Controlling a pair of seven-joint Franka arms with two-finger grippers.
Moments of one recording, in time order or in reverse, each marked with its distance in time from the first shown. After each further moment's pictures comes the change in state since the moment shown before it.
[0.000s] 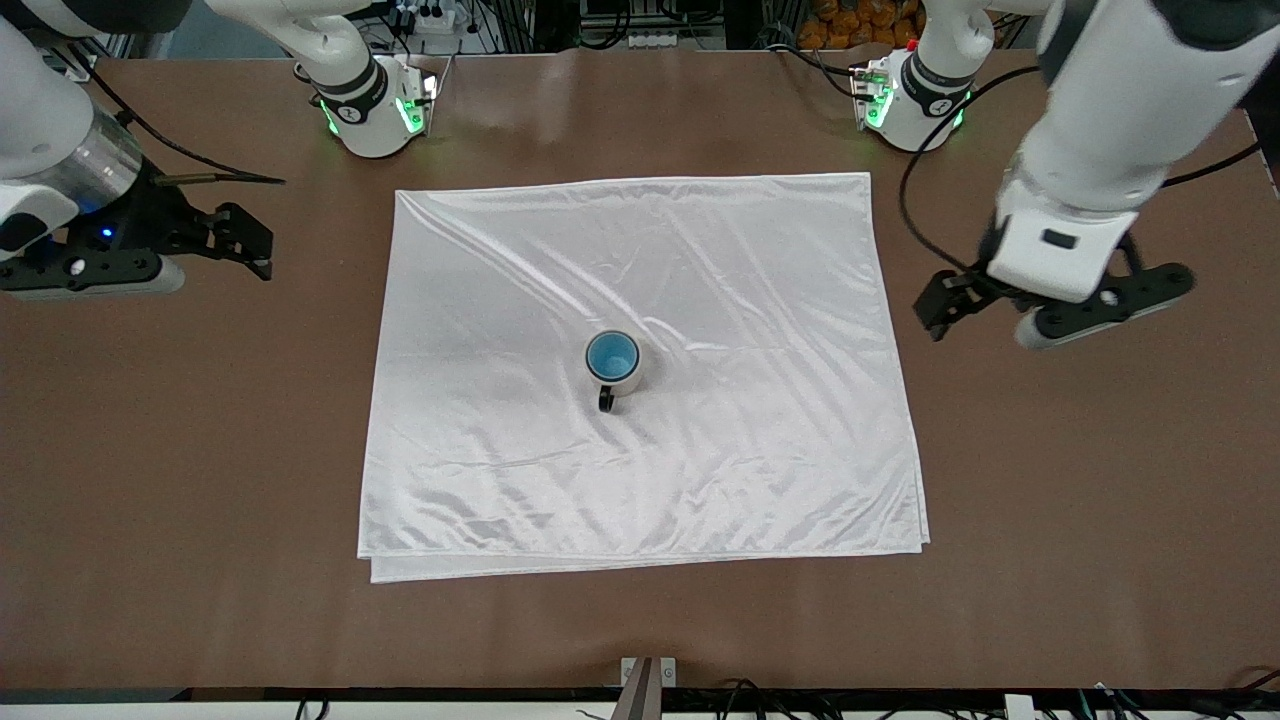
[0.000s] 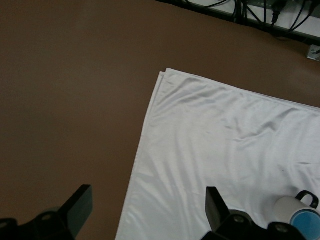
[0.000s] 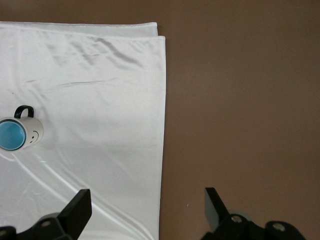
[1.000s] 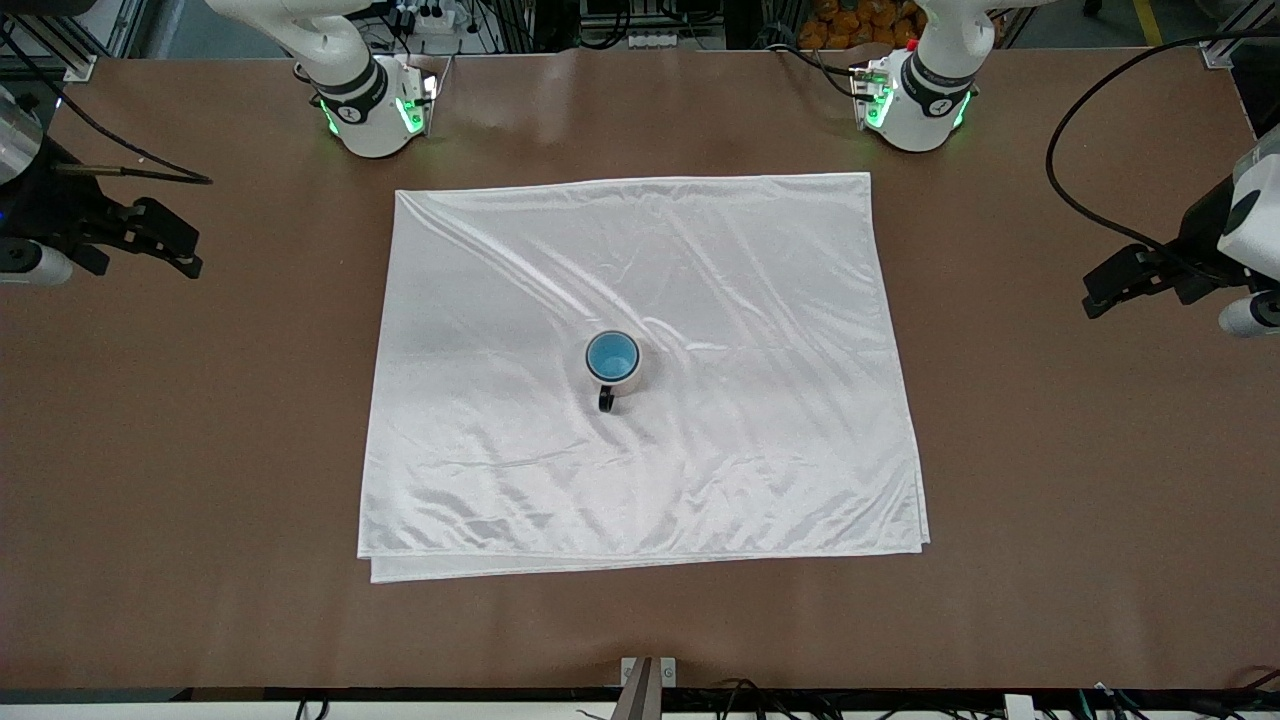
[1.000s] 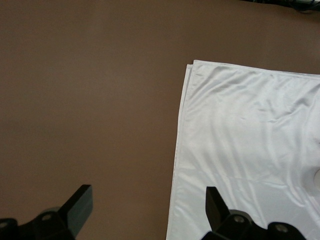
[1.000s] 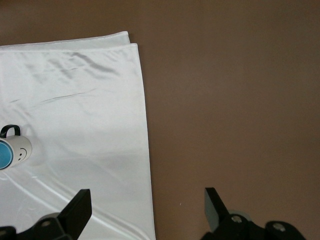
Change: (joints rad) left arm 0.242 -0.051 -0.002 -0.049 -0.107 -0.031 0.382; right arm -0.009 -0.026 -0.083 0.004 0.000 -0.008 0.020
